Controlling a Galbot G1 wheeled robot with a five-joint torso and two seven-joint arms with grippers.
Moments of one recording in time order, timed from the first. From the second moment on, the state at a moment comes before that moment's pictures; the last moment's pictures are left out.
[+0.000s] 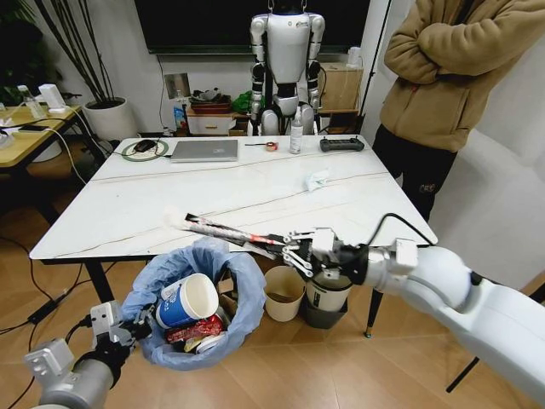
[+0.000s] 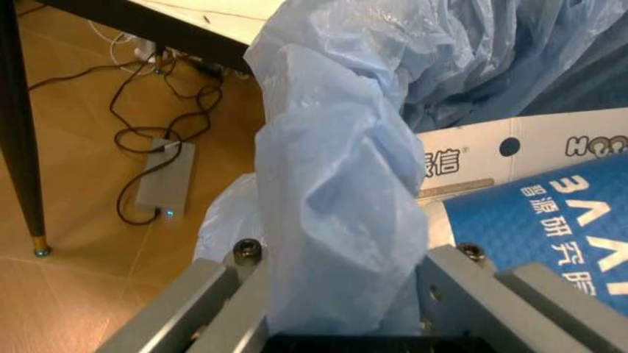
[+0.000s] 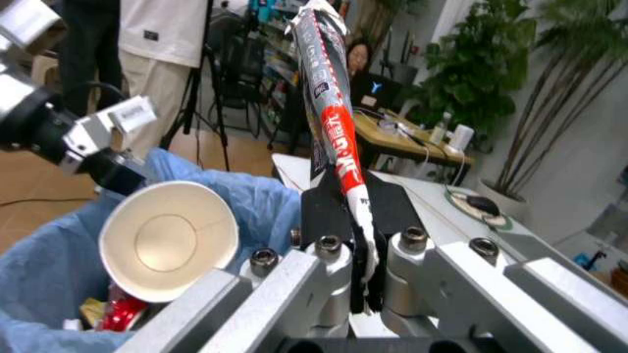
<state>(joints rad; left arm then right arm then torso) 1.87 -1.27 -0.86 -2.46 -0.89 0.54 -0.21 -0.65 0.68 -0.20 2.08 0.66 0.01 -0.46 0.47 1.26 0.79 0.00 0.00</state>
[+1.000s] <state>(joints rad) 1.85 -1.27 -0.85 -2.45 -0.89 0.54 -0.21 -0.49 0.80 -0.45 2.03 0.55 -0.05 -0.40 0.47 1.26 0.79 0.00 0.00</state>
